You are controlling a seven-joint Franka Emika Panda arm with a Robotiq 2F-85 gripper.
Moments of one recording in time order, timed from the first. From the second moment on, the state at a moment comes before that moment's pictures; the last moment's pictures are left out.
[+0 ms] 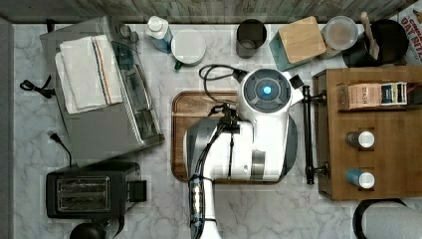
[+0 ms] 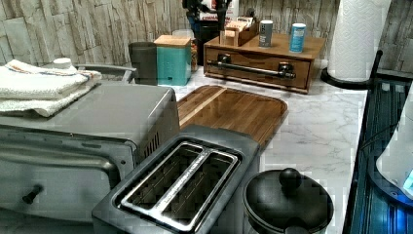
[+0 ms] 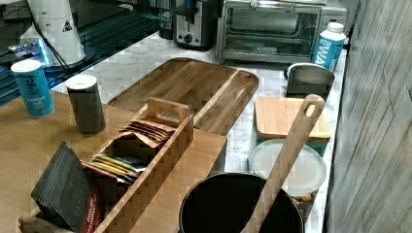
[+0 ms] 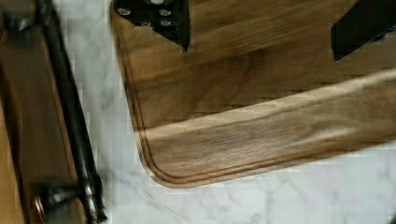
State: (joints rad) arm -0.03 0.02 -0.06 -2.05 -0.08 0.45 -0.65
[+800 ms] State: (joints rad) arm -0.16 0.02 -0.15 -2.22 -0.08 0.68 -1.01
